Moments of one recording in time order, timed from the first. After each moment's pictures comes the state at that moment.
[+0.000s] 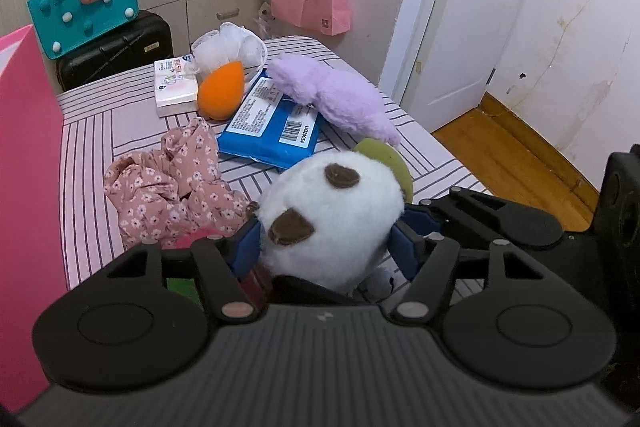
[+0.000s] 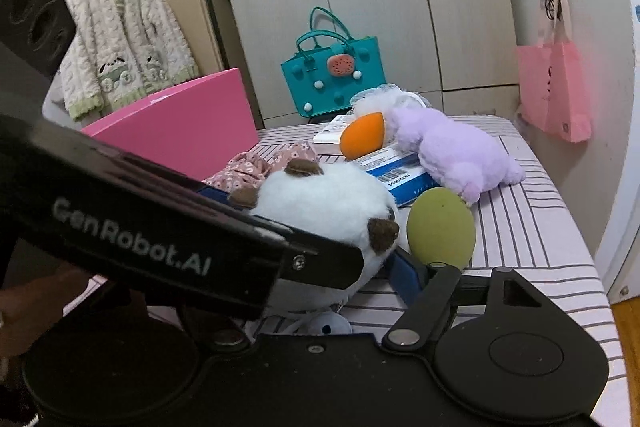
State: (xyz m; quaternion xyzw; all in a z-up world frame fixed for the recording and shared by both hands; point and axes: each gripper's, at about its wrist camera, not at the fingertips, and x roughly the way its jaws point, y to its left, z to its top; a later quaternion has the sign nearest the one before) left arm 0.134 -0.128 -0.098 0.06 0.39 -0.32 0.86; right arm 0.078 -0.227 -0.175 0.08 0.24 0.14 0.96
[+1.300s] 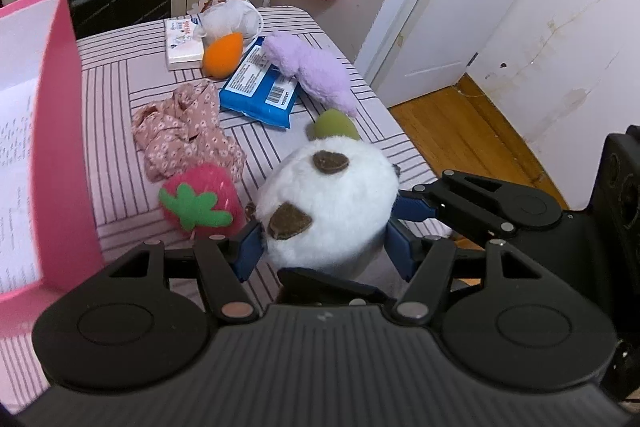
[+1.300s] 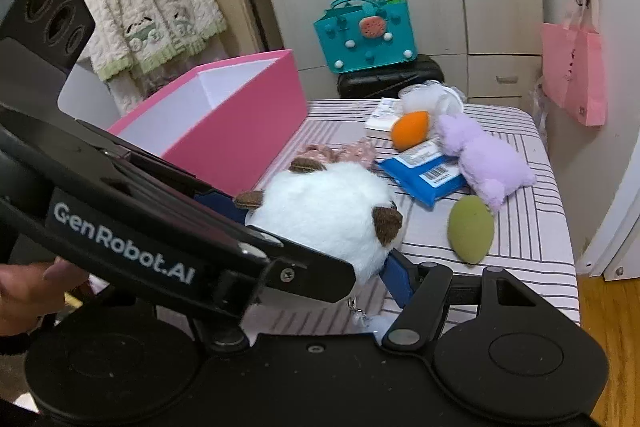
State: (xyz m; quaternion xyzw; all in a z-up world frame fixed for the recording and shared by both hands) left arm 0.109 -0.100 -0.047 0.02 0.47 -0.33 0.82; right arm 0.048 -0.203 -0.099 0.05 0.34 0.18 0.92
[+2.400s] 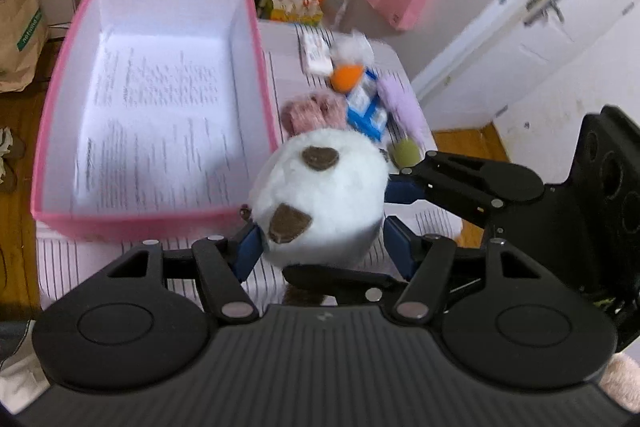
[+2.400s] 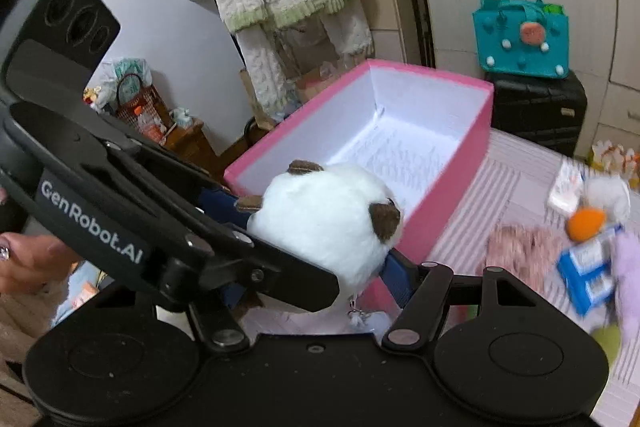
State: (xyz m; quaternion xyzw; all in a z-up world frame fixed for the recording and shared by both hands) left arm 0.101 0.050 0.030 -0.09 0.52 -0.25 0.81; right arm 0.094 -0.081 -0.006 -0.01 0.38 0.35 0.85
